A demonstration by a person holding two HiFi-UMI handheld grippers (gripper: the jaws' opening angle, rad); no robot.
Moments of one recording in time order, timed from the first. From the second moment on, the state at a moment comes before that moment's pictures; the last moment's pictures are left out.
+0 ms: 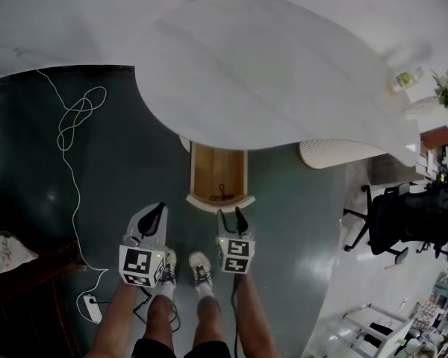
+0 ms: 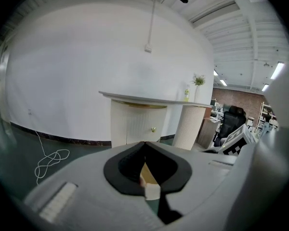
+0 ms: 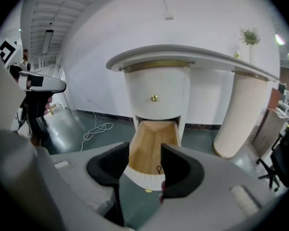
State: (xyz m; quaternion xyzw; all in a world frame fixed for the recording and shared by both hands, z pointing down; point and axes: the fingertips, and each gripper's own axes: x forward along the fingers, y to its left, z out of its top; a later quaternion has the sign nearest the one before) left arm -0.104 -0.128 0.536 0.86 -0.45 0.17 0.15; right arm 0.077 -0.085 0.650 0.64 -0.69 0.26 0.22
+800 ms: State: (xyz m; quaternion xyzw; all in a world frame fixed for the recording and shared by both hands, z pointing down) left arm -0.084 -0.153 0.332 0.89 -0.43 0.13 0.07; right arm 0.087 -0.121 0.394 0.67 -0.71 0.16 0.16
